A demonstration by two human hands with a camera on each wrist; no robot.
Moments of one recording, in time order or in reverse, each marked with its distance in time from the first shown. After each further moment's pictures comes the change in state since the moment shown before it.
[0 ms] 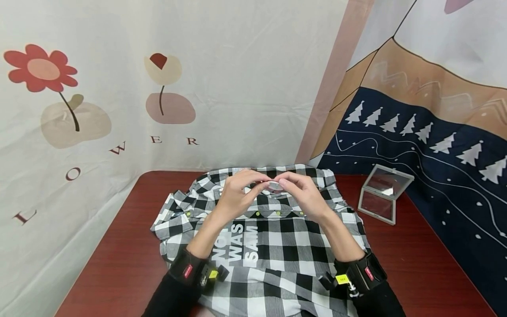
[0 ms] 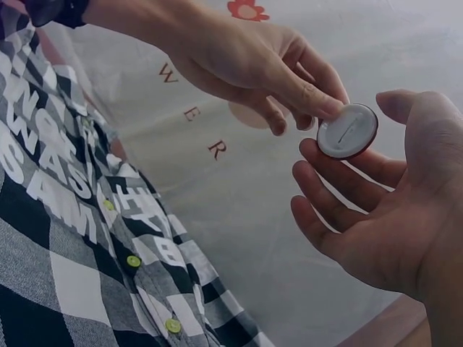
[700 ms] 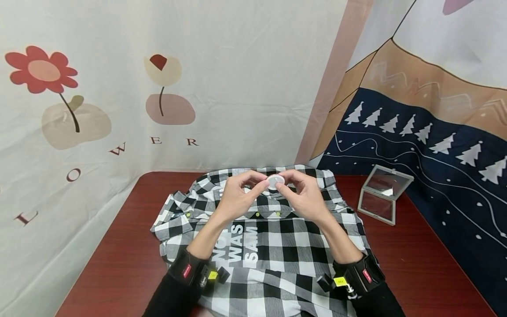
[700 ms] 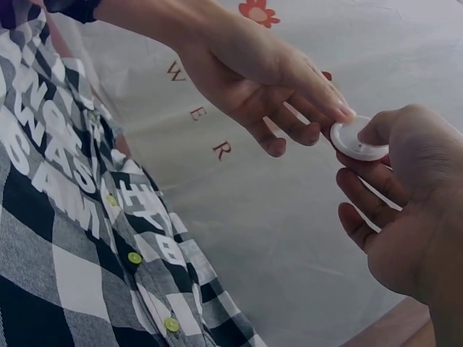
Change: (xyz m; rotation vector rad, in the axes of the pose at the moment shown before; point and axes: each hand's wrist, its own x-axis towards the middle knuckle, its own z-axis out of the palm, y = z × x) left_hand -0.004 0.013 0.001 -0.303 -0.043 -0.560; right_hand -0.001 0.005 0.010 -0.155 0.215 -0.201
